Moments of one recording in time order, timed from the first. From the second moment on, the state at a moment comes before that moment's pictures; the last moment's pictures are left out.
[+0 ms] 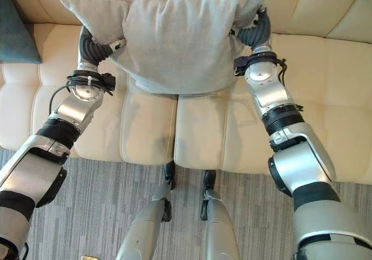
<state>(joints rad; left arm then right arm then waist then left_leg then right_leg) -1.16 0.60 -0.50 0.85 -0.31 -0.21 0.45 -1.30 -0.62 0.48 0.88 0.40 -0.13 -0.39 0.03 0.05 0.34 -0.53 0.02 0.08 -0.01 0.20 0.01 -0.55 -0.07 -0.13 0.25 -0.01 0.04</state>
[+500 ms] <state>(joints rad) -0.82 0.82 -0.22 0.57 -0.44 -0.22 0.38 -1.04 -0.76 0.24 0.44 0.42 -0.16 -0.41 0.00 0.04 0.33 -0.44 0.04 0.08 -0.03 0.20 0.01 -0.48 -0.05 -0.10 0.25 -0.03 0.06</state>
